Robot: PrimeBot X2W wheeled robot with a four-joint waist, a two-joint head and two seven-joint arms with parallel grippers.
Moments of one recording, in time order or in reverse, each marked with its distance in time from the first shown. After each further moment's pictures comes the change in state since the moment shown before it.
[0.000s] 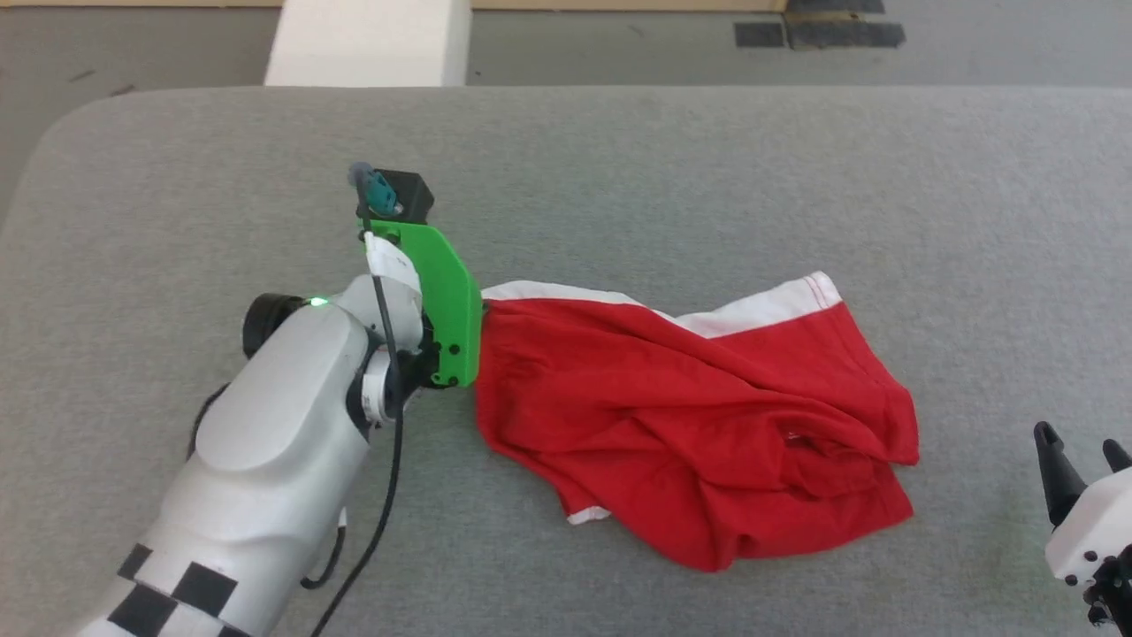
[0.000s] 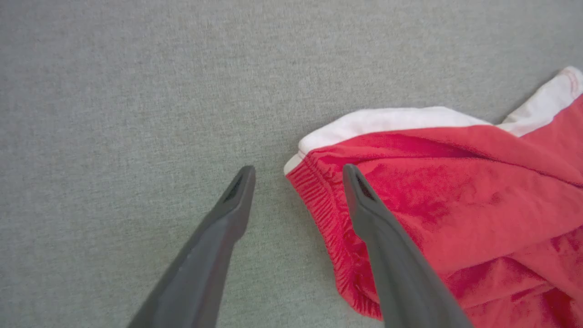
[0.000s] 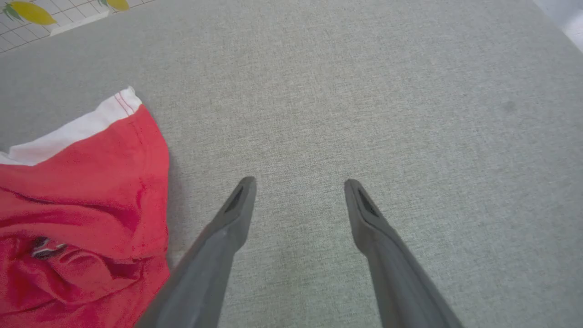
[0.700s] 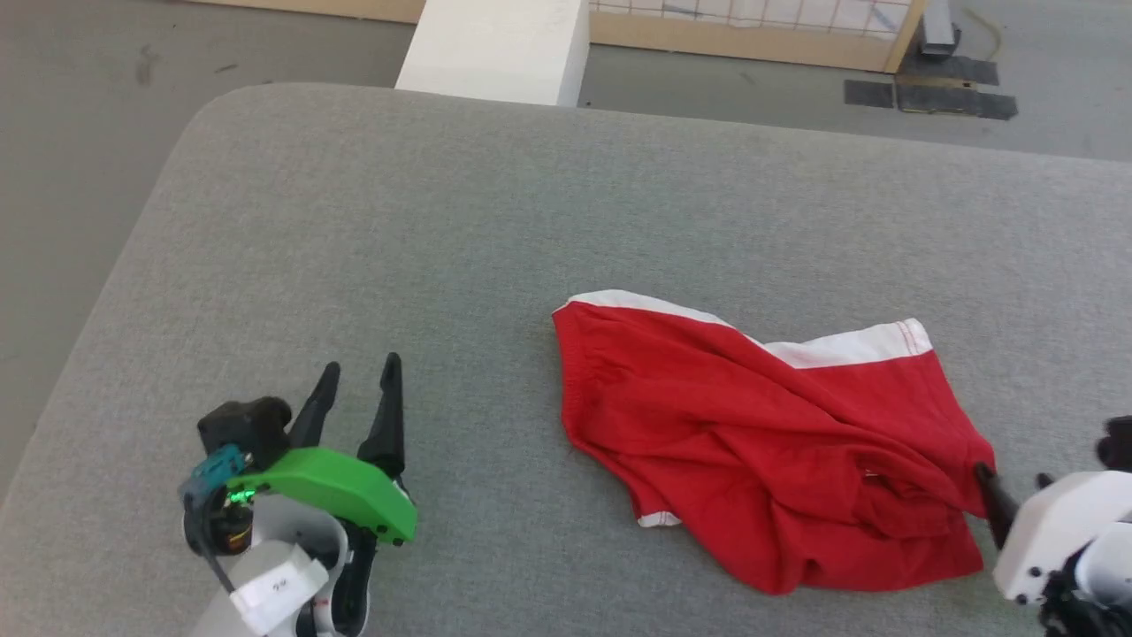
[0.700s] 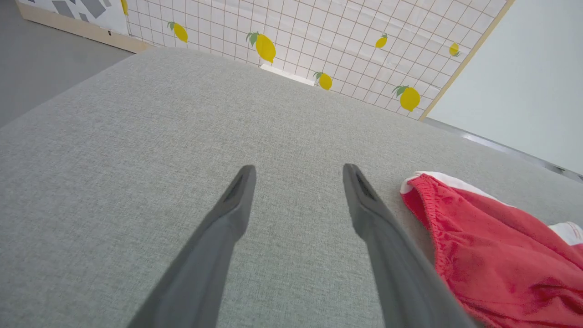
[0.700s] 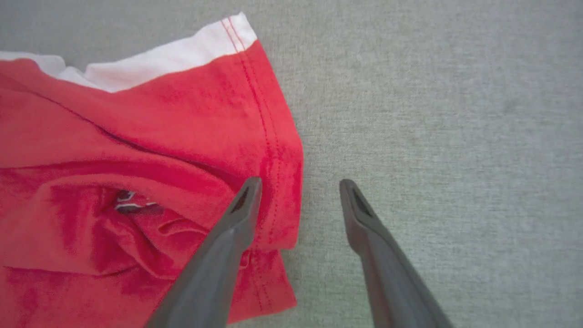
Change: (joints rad) left arm 0.542 0.004 0.254 -0.253 0.030 -0.019 -0.859; right arm 0.009 0.000 0.088 0.066 -0.026 0.000 0.087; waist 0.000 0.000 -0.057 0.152
